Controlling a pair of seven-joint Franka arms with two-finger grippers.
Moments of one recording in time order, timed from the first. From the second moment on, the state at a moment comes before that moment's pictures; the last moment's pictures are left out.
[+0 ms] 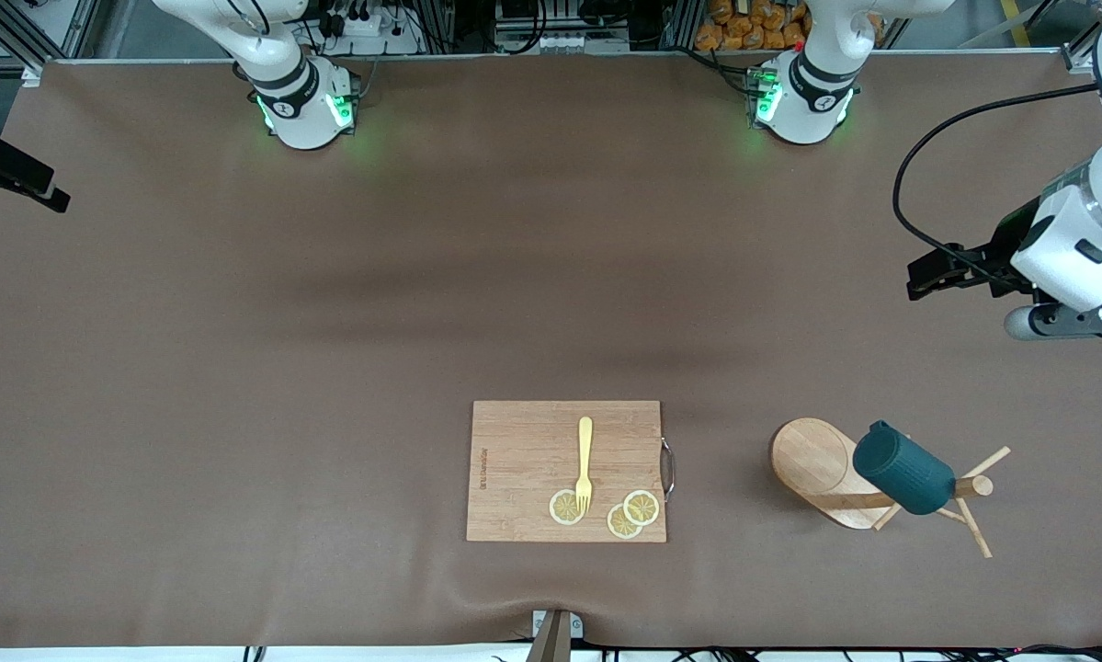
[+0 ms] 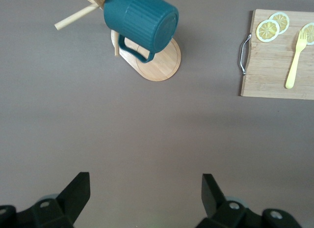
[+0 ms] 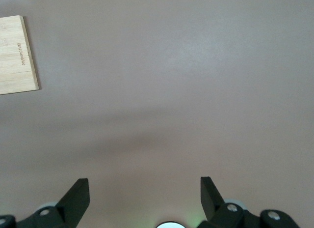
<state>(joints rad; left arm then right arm) -0.21 0.22 0.10 -1.30 -0.05 1.47 -0.16 -0.07 -0.06 -0.02 -1.52 0.05 1.42 0.03</state>
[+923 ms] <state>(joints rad) -0.11 0.12 0.06 -1.38 -0.04 1.49 -0.12 -0.07 -0.06 -0.02 -1.52 0.05 1.42 0.03</state>
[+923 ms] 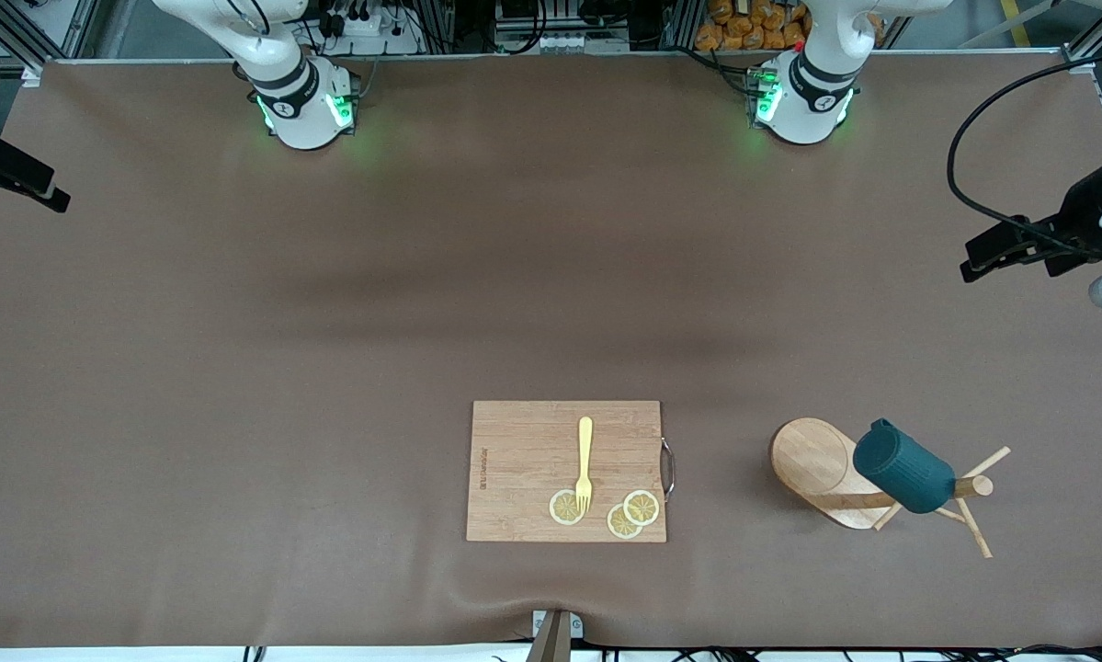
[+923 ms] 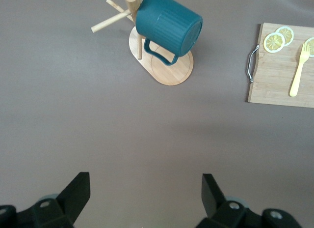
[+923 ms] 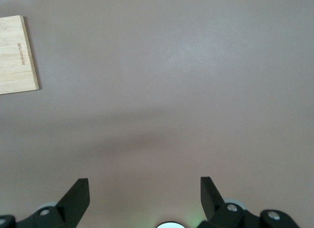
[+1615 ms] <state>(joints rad) -0.02 0.04 -0.03 -1.51 0.00 1.51 -0.08 -0.07 -0.06 -0.02 -1.52 0.05 1.42 0.03</state>
